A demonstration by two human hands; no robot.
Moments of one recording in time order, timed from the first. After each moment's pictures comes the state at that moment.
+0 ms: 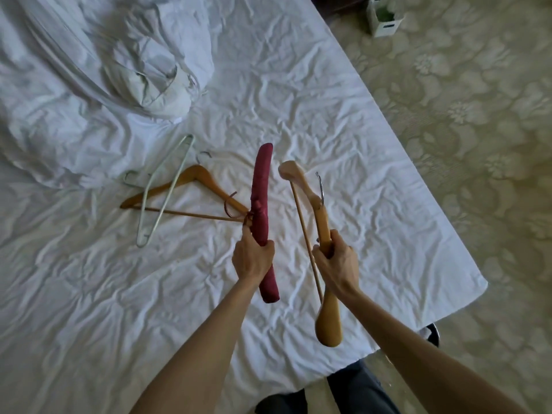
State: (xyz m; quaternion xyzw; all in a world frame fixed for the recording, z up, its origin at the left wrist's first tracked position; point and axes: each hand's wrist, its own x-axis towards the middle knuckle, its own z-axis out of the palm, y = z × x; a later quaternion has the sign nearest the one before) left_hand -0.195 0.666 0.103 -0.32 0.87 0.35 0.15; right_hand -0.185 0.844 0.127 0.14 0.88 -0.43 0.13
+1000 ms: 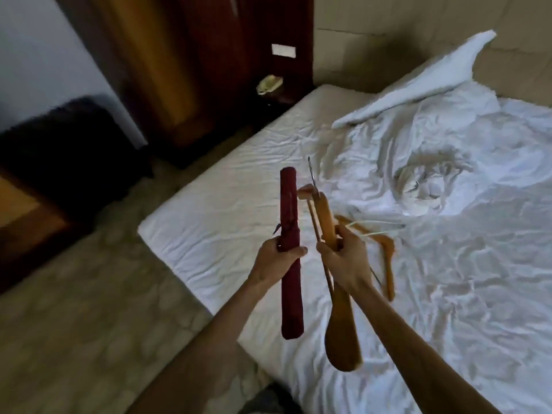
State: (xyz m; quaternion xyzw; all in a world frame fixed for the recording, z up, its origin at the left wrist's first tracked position) left_hand 0.095 0.605 0.434 -0.56 0.60 0.54 -0.20; right_hand -0.048 0.679 0.435 -0.41 0.75 -0.45 0.26
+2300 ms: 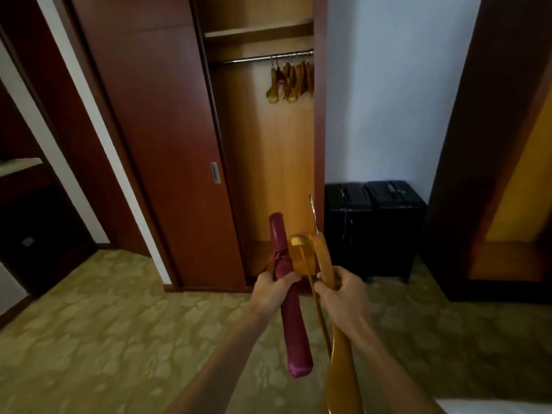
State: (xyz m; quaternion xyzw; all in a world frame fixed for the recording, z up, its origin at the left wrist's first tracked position) left_hand 0.967 0.168 0.528 -0.70 0.26 0.36 -0.56; right_hand 0.826 0.113 0.526 -0.69 0.44 -0.36 0.45
